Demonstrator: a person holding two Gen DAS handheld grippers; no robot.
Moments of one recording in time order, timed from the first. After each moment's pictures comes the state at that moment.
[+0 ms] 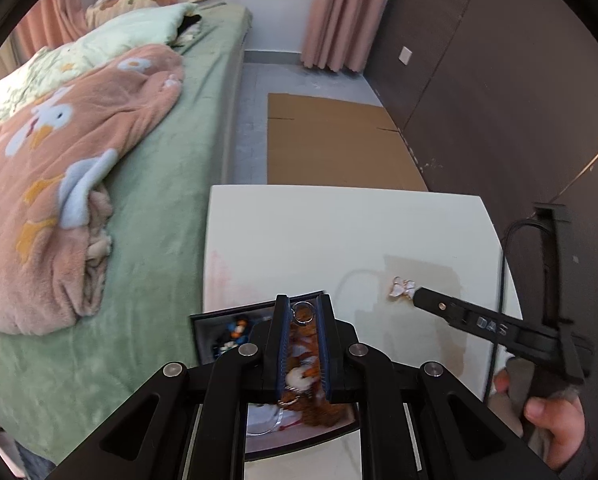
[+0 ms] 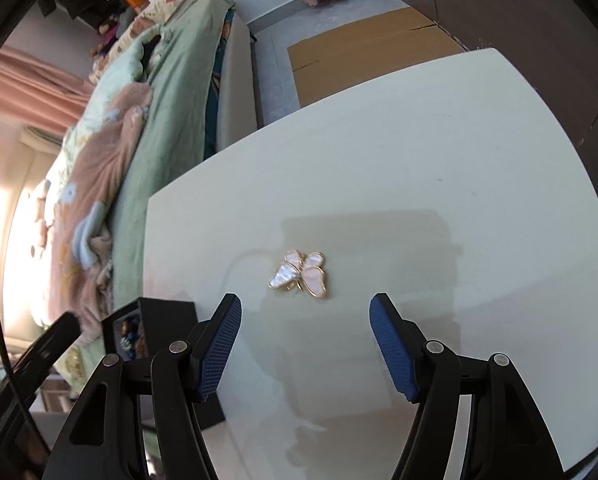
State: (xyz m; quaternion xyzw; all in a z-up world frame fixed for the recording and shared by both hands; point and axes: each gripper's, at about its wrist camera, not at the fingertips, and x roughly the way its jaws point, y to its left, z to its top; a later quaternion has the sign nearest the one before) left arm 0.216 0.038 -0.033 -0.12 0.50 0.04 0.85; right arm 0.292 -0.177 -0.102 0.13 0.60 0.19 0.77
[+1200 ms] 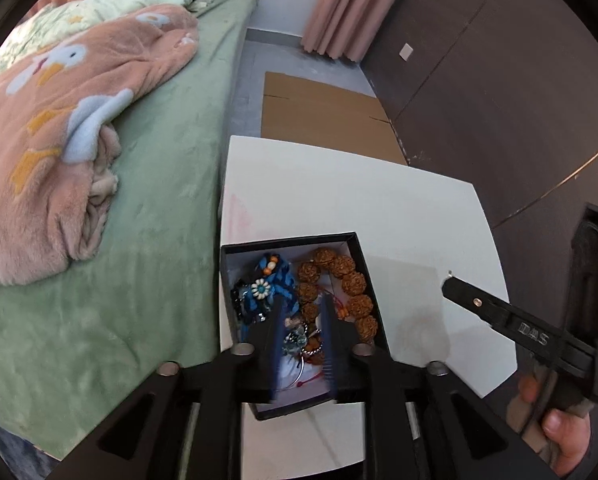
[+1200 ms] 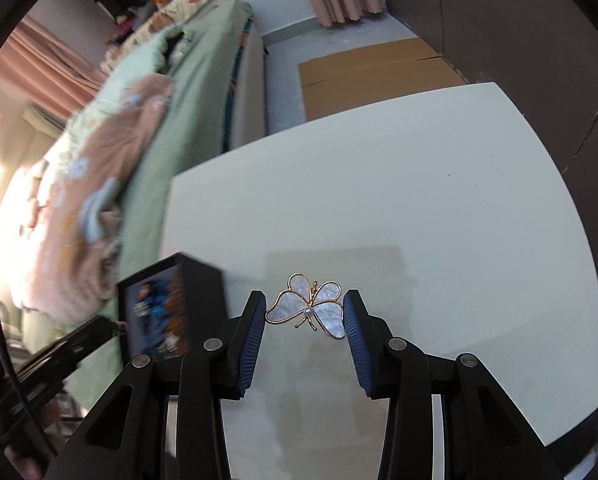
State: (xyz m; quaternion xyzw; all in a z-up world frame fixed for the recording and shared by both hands) left arm 0.175 0.072 -0.055 -0.19 0.52 0.00 0.84; right arm 0.235 -0.169 -0.058 0.10 0.55 0.20 0.80
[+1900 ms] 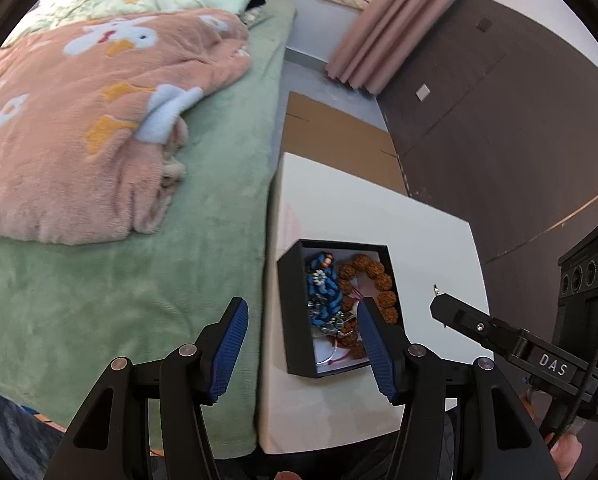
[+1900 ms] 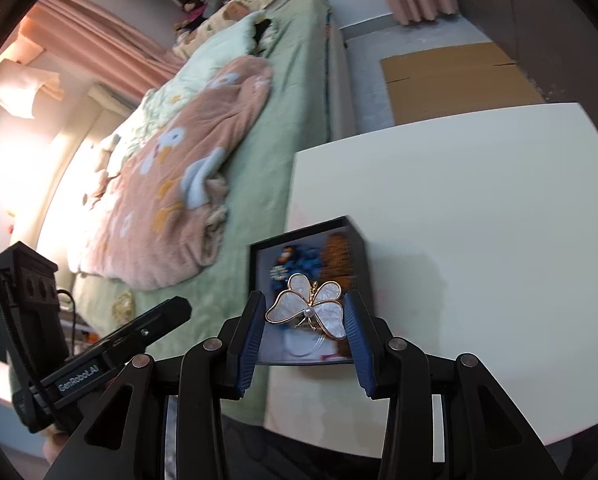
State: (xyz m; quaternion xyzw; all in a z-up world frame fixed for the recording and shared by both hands) left arm 0.120 0.125 -0.032 -0.25 0.48 0.03 0.84; right arm 0.193 -0.098 -0.026 0.12 0.54 0.32 0.77
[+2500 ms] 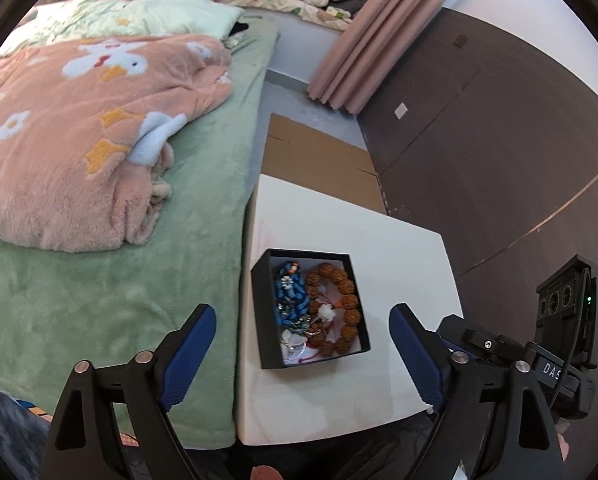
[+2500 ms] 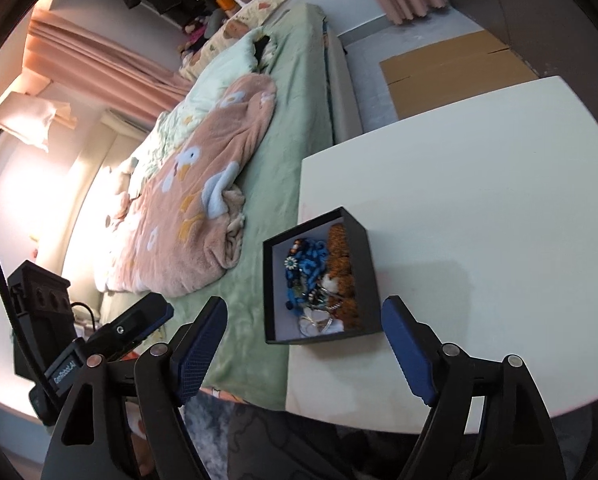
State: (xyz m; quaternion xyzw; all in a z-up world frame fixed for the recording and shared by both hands) left arm 0.100 0.105 -0.001 -0.25 0.43 0.01 0.87; right arm 0.174 -0.141 -0.018 0.18 0.53 0.32 0.76
